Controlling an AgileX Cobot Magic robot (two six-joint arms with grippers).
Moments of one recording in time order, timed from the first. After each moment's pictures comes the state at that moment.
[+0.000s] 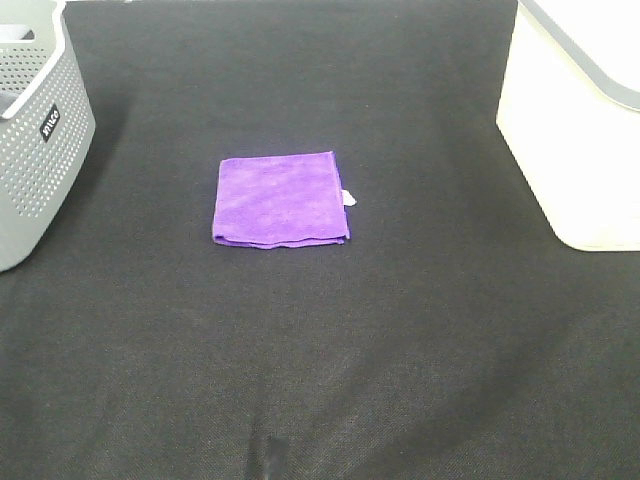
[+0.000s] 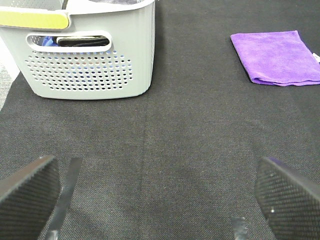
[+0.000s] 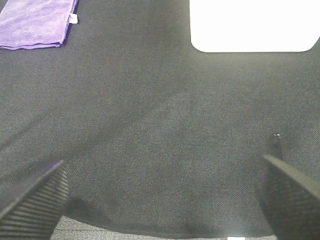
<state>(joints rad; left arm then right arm) -0.01 0.00 -0.49 0.06 1.05 -0.04 0.03 0.00 -0.46 0.04 1.11 -0.03</state>
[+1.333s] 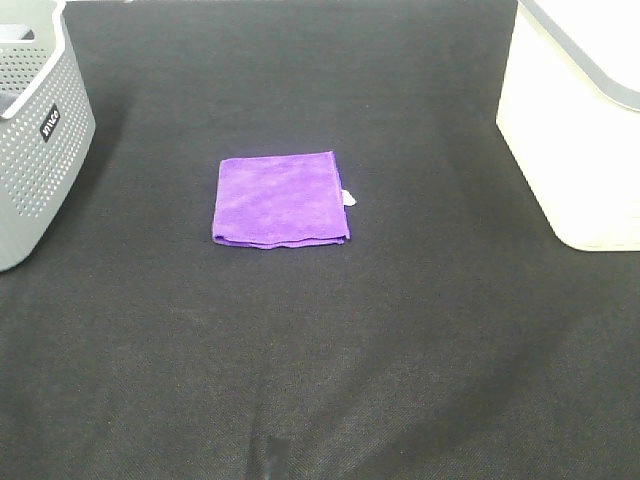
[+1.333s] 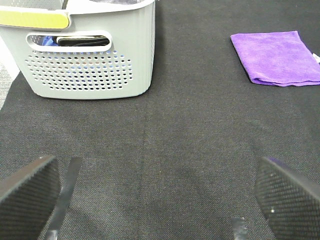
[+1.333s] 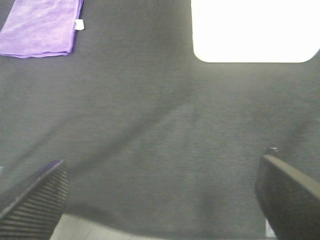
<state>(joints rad) -0.01 0.00 -0.49 0.06 1.05 -0.04 0.03 0.52 -0.81 0.07 1.14 -0.02</state>
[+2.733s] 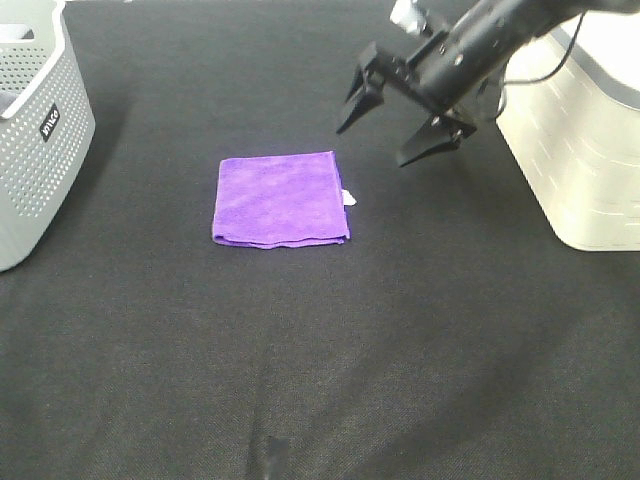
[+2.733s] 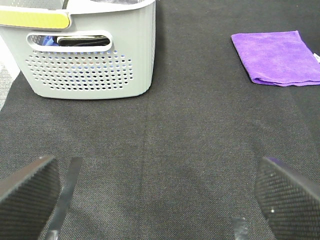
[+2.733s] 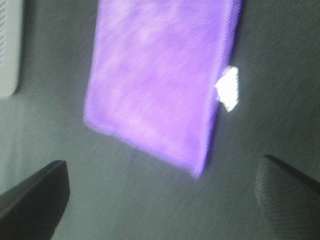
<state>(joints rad) -0.01 0.00 -0.49 0.06 1.05 -0.04 0.21 2.33 -1.93 0.65 1.04 -0.25</state>
